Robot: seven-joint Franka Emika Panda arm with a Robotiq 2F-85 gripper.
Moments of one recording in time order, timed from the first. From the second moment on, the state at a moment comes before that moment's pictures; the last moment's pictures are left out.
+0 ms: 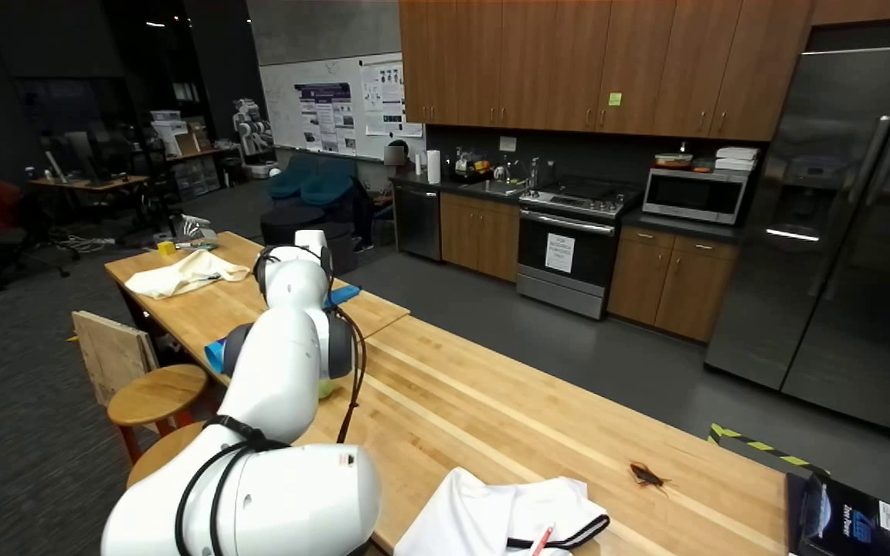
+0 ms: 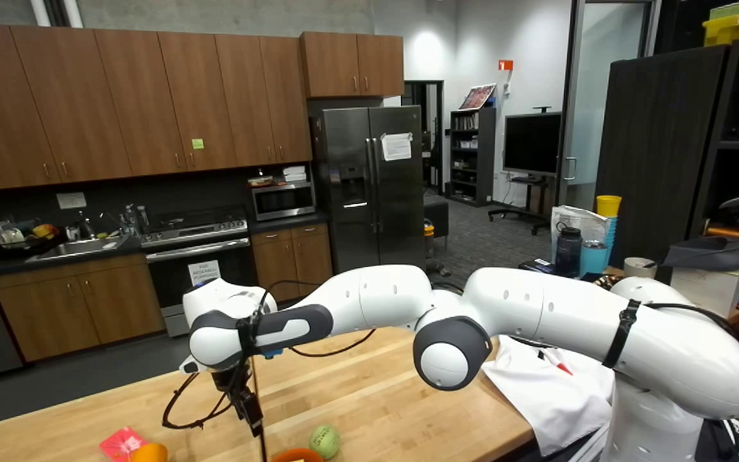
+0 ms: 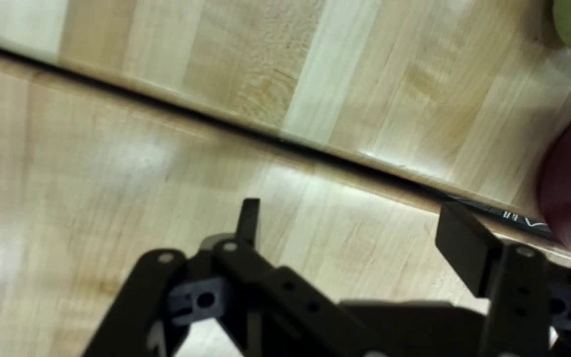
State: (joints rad) arm 0.71 1.37 0.12 -0.36 -0.08 1.58 -0.98
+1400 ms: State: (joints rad) arm 0.76 1.29 0.11 -0.39 -0.17 1.71 -2.00
